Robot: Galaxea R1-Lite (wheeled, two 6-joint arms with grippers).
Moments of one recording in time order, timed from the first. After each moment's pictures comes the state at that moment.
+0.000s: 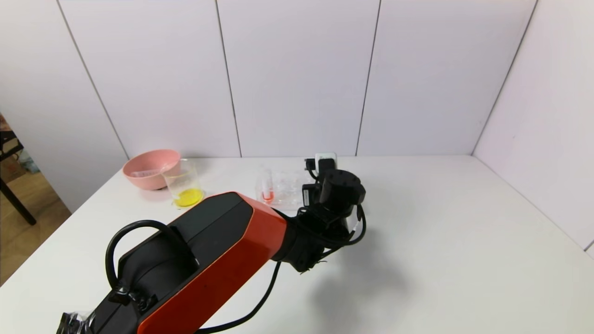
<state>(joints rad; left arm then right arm) -0.81 2.53 -1.68 -0.74 0.75 -0.24 0.00 0.00 0.00 0.00 -0.04 0.09</state>
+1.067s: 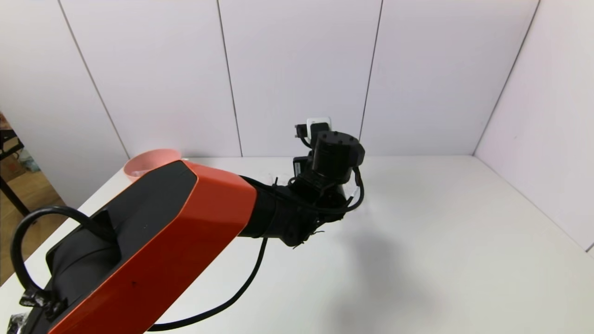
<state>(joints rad) -0.84 2.34 -1.68 -0.58 0.75 -0.23 0.00 0.00 0.00 0.00 -0.04 0.09</state>
